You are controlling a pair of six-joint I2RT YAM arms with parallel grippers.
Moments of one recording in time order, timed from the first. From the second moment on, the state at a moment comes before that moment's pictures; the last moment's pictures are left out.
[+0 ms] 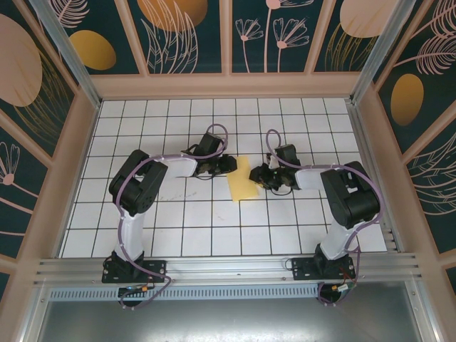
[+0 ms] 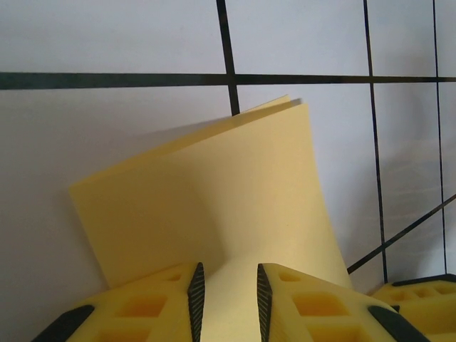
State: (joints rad) left arm -0.59 2.05 1.20 -0.01 0.34 -0.70; right arm 0.38 1.74 0.74 0.09 -0.59 0.77
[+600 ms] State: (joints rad) left arm -0.59 1.99 1.17 -0.01 0.36 -0.62; right arm 0.37 1.83 0.79 0.16 -0.66 0.79
